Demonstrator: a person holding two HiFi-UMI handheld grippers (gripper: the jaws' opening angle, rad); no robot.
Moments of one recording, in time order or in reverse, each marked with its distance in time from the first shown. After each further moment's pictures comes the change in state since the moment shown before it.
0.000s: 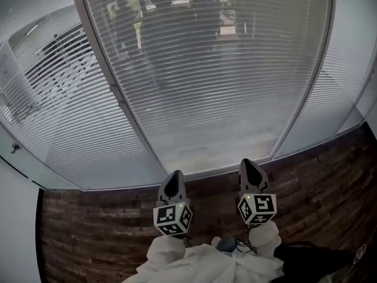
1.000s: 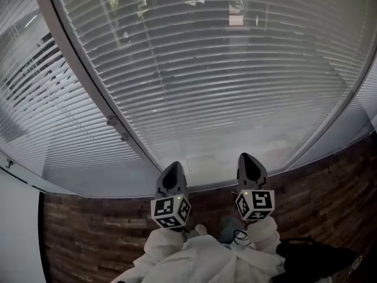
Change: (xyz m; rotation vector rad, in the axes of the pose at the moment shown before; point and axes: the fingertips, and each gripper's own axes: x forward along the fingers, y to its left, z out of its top) left arm 0.215 0.131 0.023 -0.005 0.019 0.033; right arm 0.252 0.016 -0.031 0.002 0.016 0.028
